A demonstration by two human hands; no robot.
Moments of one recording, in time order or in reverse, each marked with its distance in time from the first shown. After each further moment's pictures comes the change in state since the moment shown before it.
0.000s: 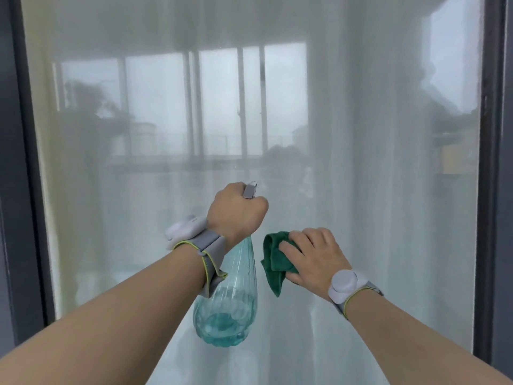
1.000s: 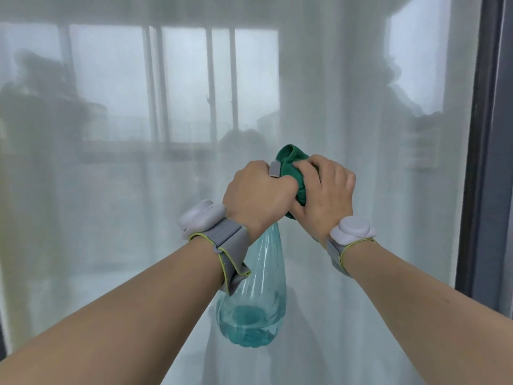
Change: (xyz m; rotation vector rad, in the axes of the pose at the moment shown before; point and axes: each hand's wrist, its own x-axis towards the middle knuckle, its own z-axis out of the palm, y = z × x) left_hand 0.029 0.029 -0.009 -0.087 -0.108 0.112; right_hand 0.106 0.035 -0.026 0.013 0.127 0.506
